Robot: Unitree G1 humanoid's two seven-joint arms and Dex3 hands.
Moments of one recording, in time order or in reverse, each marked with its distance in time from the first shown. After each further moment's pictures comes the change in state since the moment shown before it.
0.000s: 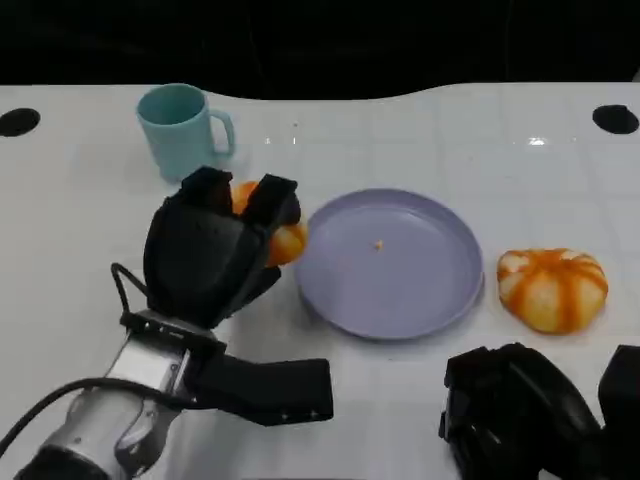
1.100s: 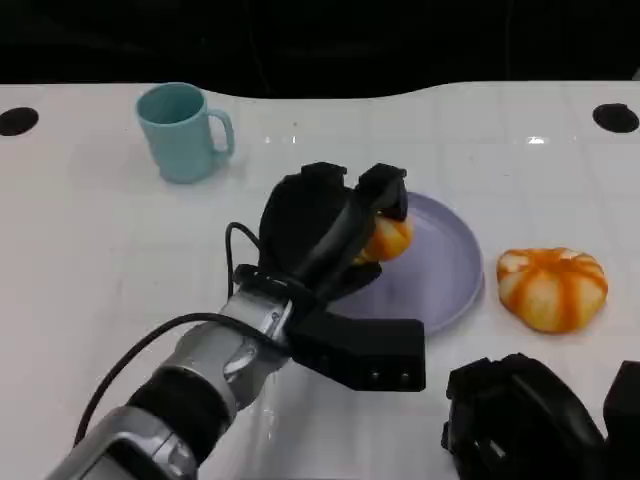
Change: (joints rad) left arm -0.292 -0.273 -0.075 0.500 -0.118 -0.180 -0.044; right arm 0.034 -0.004 0.005 -0.010 -0.006 -0.052 0.014
